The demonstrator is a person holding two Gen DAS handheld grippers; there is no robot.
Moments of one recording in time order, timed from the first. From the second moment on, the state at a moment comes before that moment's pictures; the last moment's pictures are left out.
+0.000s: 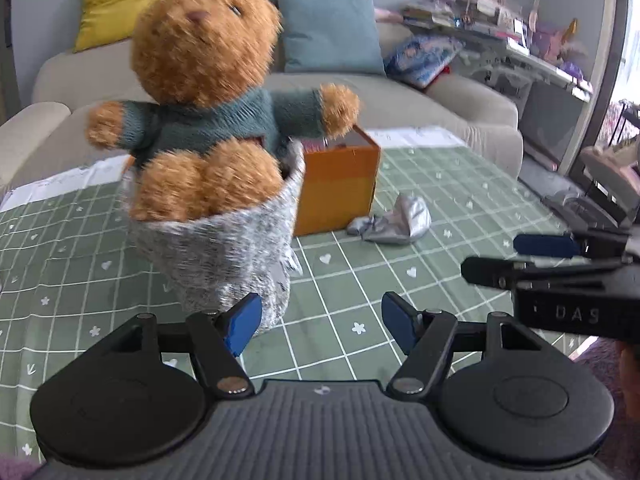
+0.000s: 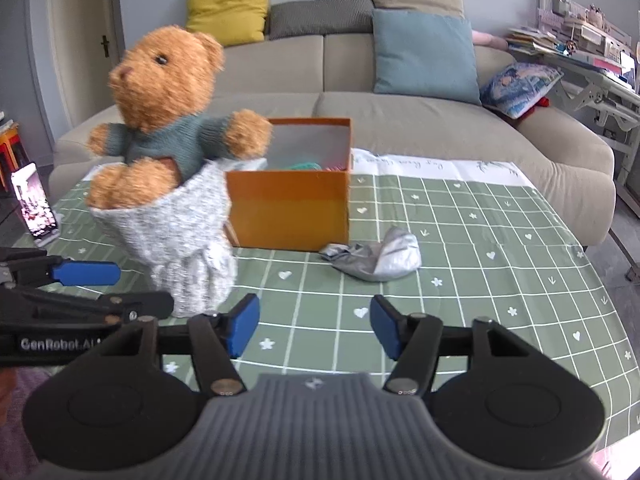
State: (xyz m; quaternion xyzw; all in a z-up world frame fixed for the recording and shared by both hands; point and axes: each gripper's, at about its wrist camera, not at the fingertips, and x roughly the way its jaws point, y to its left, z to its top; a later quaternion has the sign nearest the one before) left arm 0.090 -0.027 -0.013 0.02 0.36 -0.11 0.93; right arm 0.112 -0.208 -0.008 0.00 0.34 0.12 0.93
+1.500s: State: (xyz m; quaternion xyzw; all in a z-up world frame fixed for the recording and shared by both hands) left arm 0.195 -0.080 -0.092 0.04 0.43 -0.15 0.89; right arm 0.301 -0.213 -0.131 -0.04 0.41 0.10 0.90
